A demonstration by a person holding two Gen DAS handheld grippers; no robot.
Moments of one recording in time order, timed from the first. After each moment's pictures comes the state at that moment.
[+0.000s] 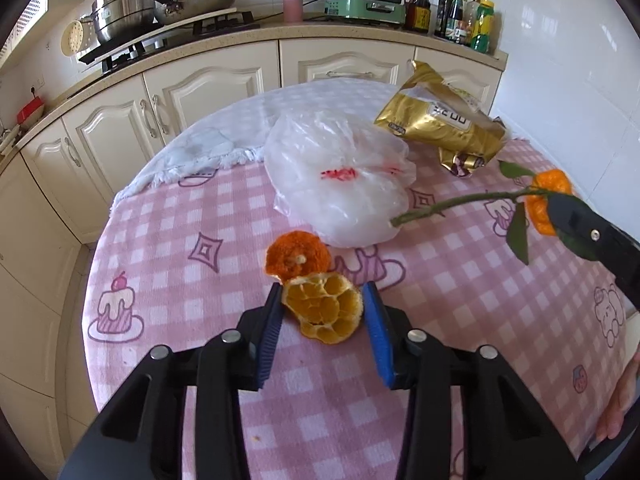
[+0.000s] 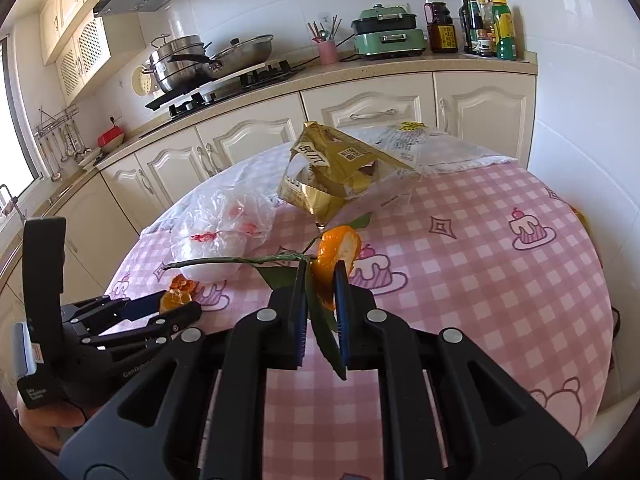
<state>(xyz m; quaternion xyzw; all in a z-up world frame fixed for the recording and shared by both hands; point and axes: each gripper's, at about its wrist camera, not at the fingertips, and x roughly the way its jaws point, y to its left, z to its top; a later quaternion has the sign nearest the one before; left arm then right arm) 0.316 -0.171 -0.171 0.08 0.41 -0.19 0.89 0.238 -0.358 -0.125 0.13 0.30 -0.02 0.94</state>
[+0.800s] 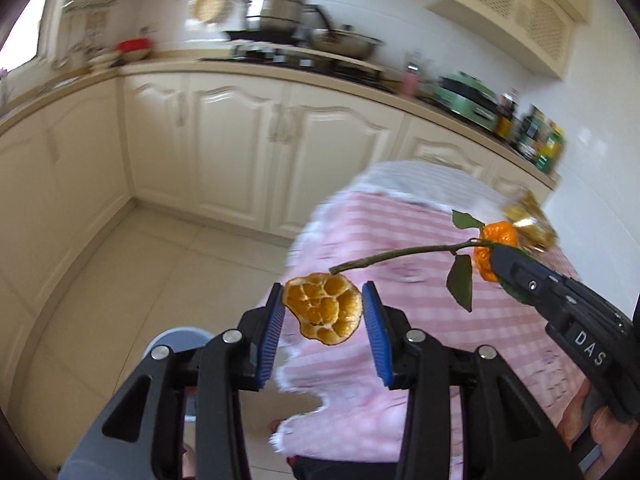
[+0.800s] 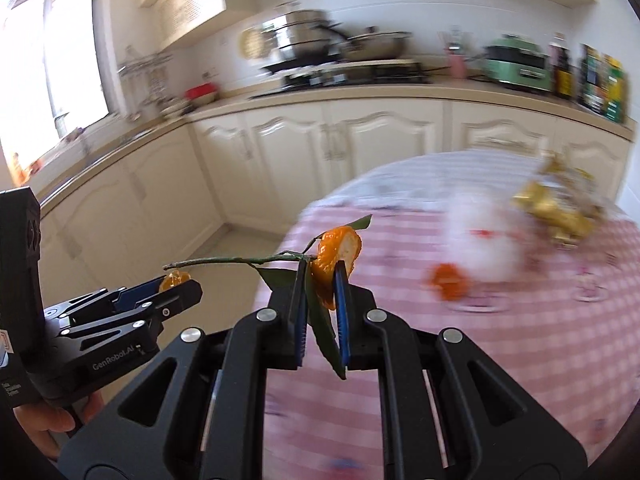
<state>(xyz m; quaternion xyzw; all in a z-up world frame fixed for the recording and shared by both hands) 0.261 0.081 -0.147 -0.09 0.34 -0.08 0.93 0.260 -0.111 -0.109 0.04 0.30 0.15 0.94</state>
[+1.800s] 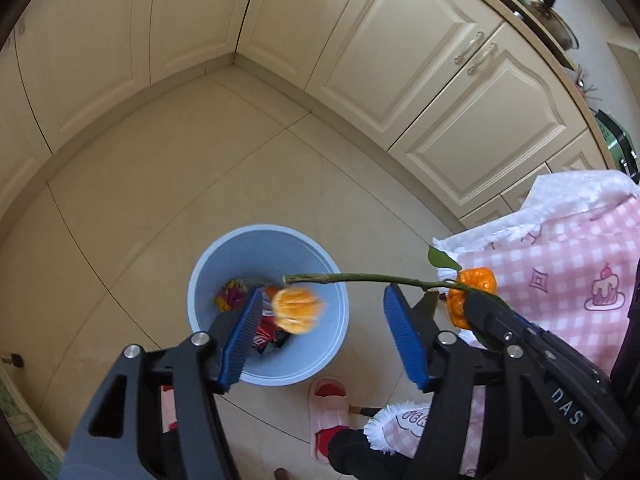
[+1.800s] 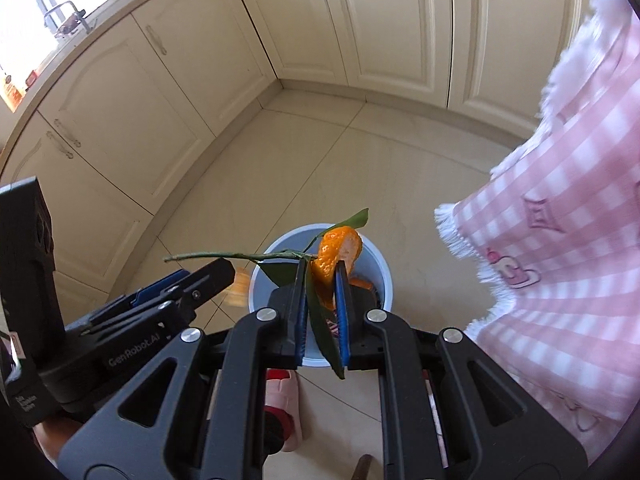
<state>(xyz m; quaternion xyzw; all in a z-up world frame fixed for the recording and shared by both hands) 0.339 0.290 -0.393 -0.25 0.49 0.04 0.84 0.384 0.097 -0.349 0.03 0.52 0.21 0.83</state>
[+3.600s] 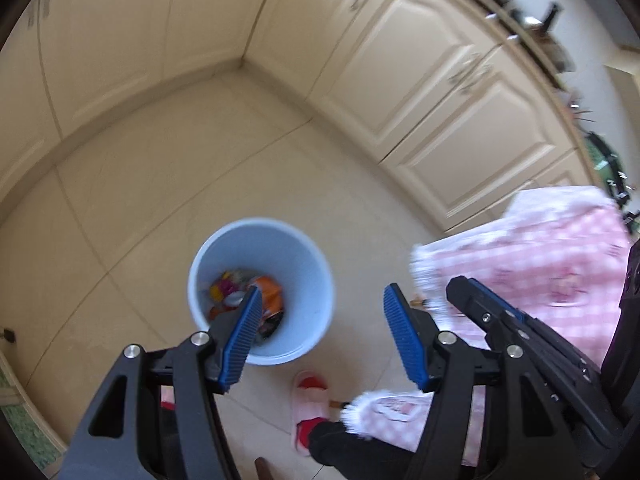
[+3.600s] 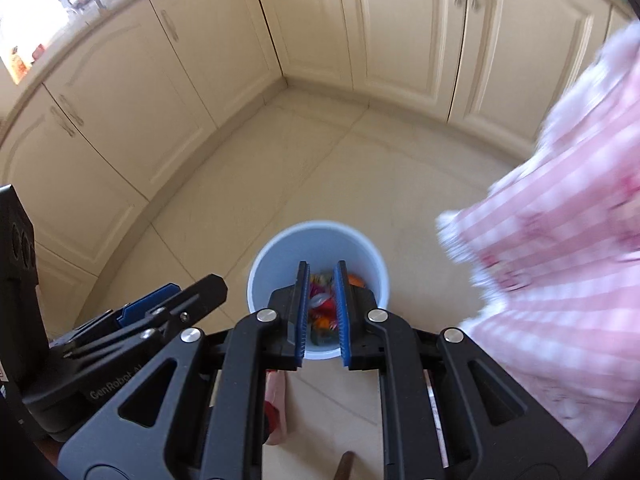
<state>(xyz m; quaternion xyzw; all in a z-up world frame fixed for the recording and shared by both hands) 0.294 0.274 -0.338 -0.28 0.45 0.04 0.85 0.346 0.096 -0.285 -0.03 0.47 0.21 0.86</state>
